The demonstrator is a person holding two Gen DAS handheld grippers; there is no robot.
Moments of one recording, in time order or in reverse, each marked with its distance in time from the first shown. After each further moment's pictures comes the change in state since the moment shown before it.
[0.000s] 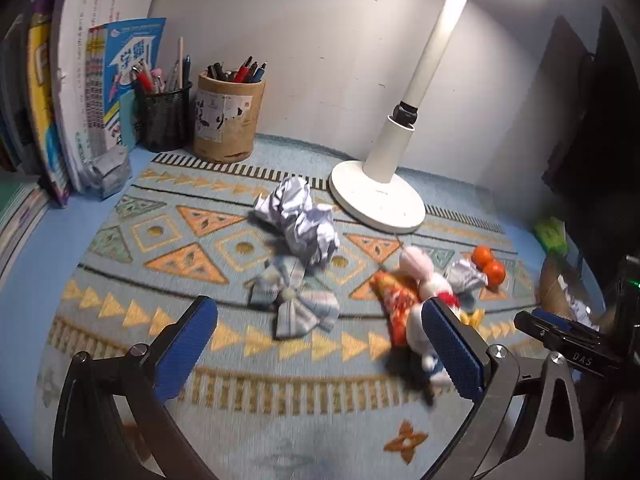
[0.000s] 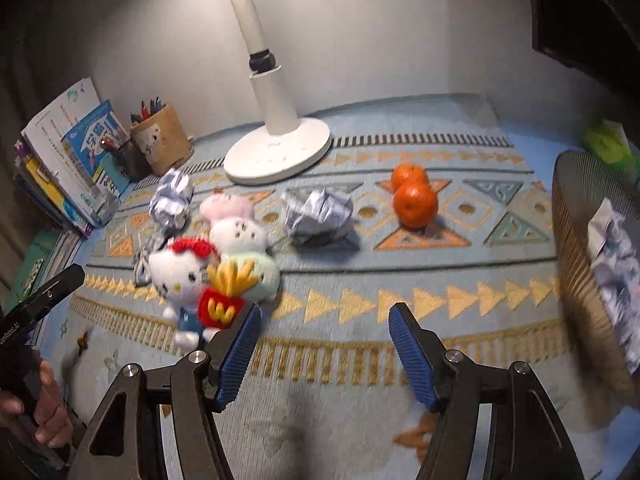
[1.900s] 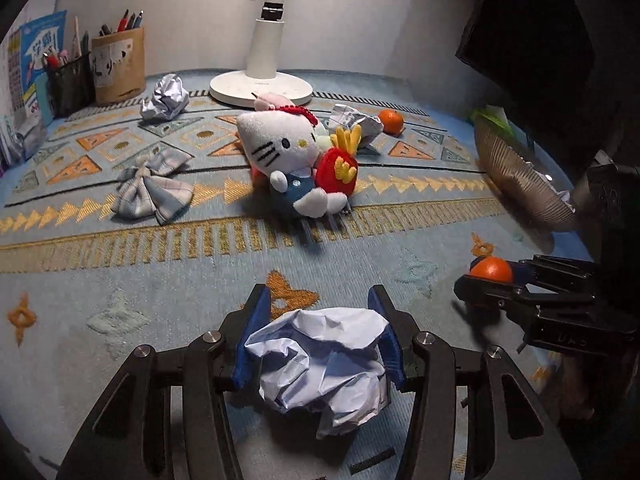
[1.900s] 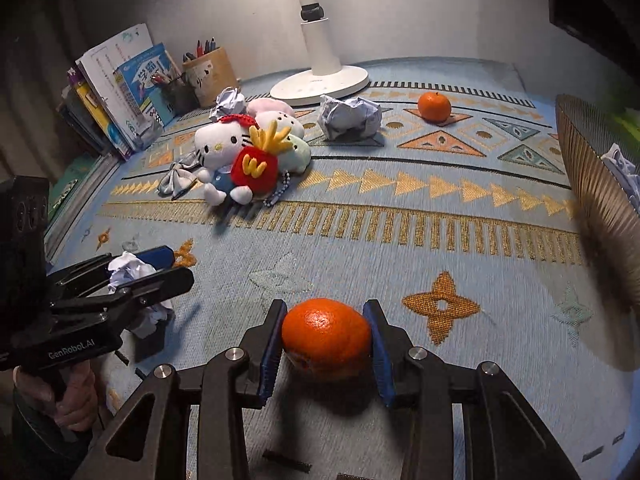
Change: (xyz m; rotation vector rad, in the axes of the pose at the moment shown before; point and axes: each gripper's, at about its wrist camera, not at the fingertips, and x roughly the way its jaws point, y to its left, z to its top) left arm -0.002 -0.086 -0.134 0.245 0.147 -0.112; right arm -0.022 -0.003 -0.114 -0.121 0.115 0.157
